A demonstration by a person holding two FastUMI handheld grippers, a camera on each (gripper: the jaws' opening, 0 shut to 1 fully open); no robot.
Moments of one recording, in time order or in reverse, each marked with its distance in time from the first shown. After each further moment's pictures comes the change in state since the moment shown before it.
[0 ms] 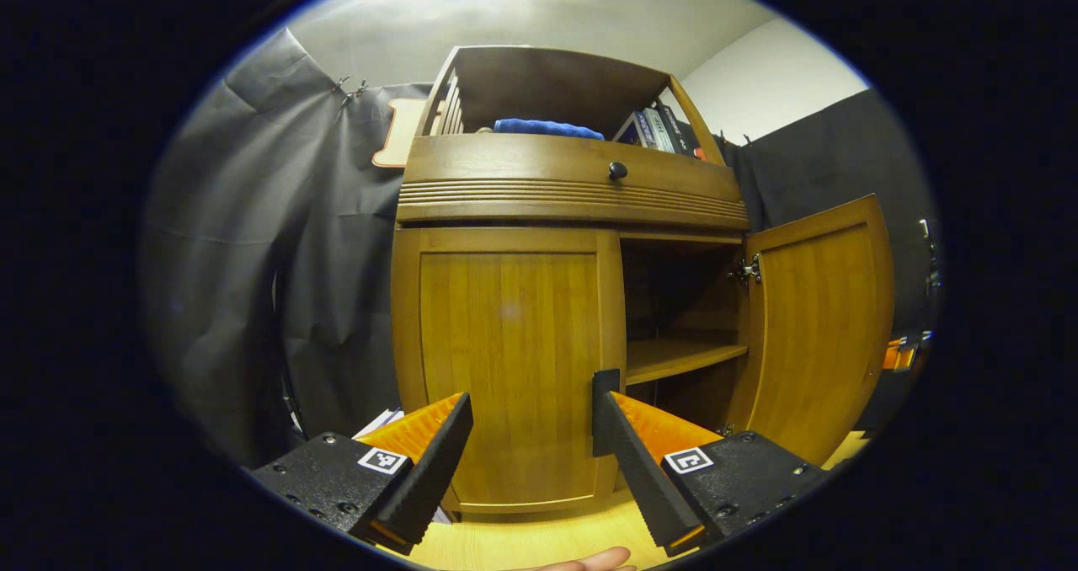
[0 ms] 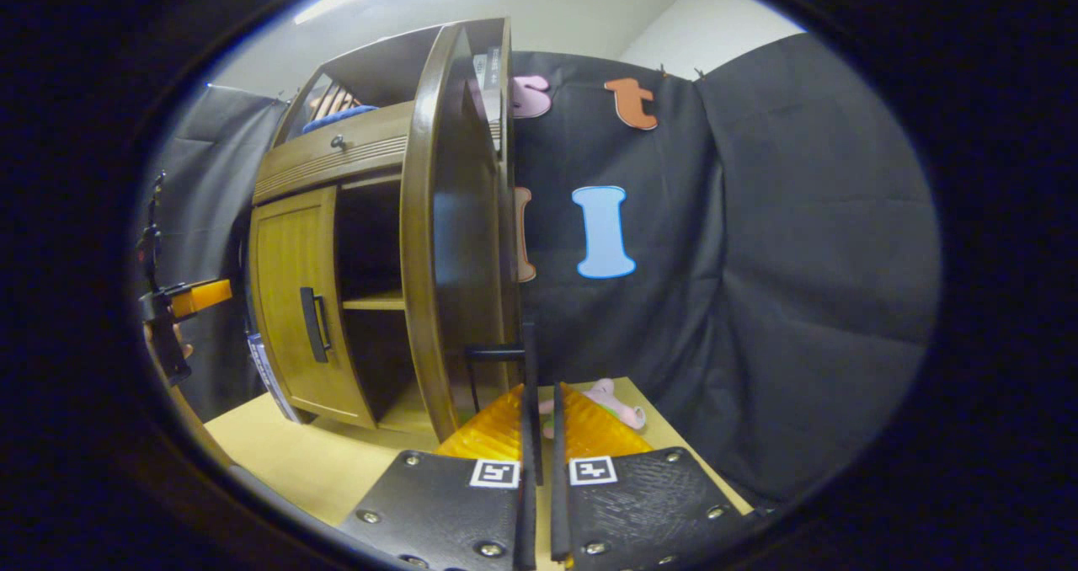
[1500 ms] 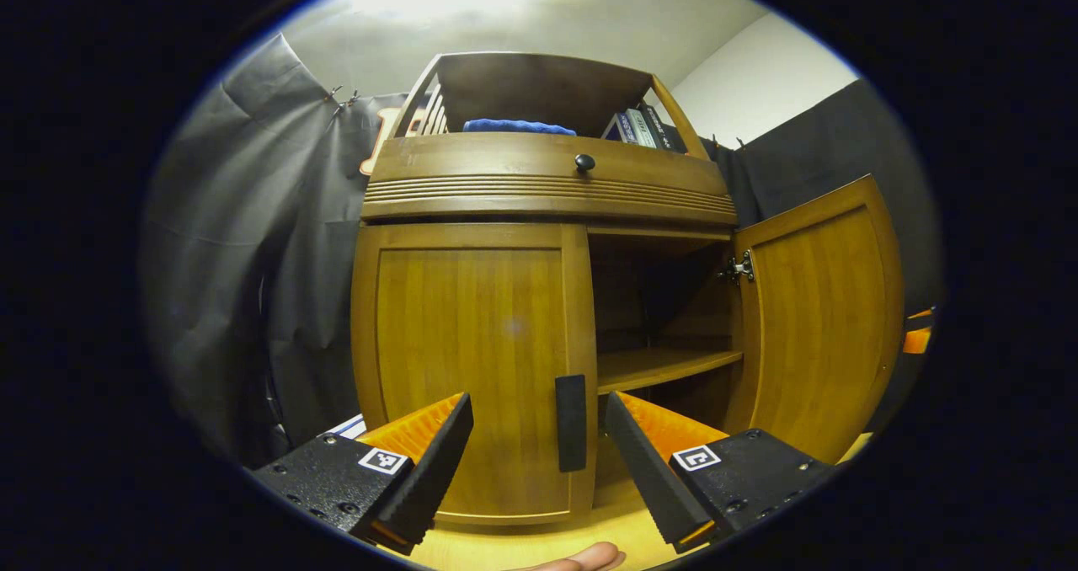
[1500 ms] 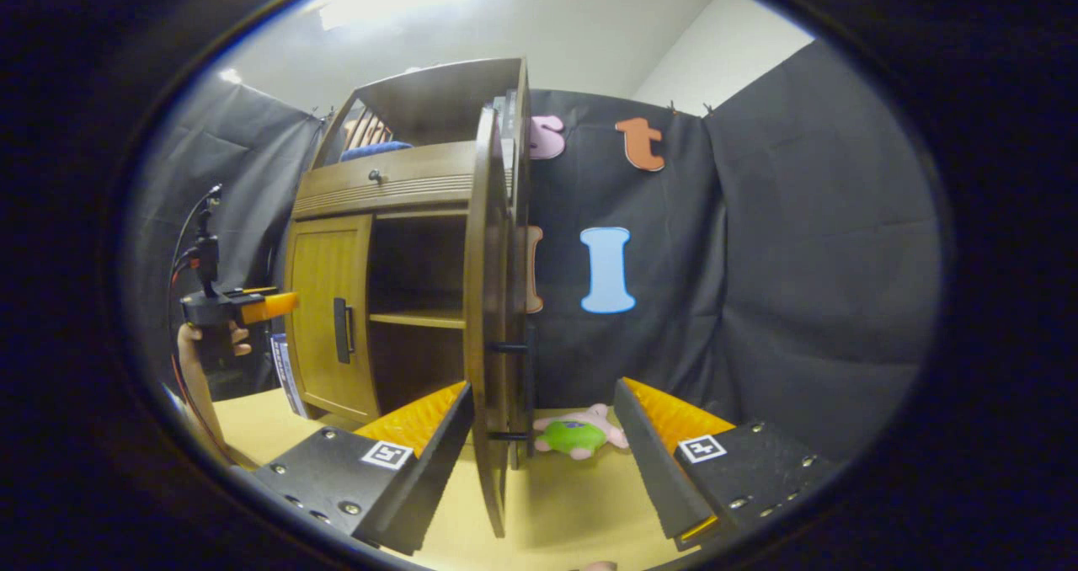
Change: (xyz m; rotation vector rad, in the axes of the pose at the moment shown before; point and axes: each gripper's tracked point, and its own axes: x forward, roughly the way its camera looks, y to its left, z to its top) left arm 0.036 -0.050 -0.015 -0.003 -0.064 -0.018; right arm -0.073 -0.003 0.026 -0.033 -0.157 0.027
